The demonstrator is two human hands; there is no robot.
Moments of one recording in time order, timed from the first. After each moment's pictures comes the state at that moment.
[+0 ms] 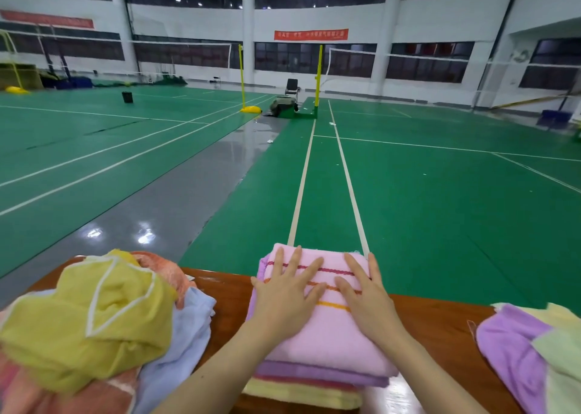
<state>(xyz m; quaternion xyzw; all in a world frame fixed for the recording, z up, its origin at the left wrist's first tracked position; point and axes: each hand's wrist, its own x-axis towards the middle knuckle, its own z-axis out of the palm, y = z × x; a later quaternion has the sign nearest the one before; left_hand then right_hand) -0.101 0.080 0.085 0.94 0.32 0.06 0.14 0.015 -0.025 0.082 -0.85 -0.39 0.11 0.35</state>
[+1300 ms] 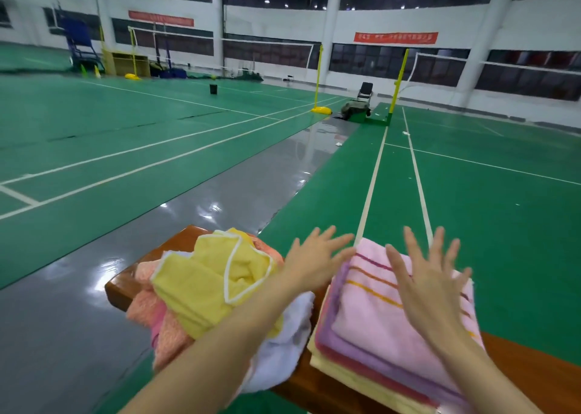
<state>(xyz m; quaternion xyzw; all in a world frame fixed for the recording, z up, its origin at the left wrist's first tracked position) -0.205 0.180 0.120 0.91 0.34 0.13 0.21 -0.082 0.053 0.127 -0.86 -0.44 -0.06 0.26</state>
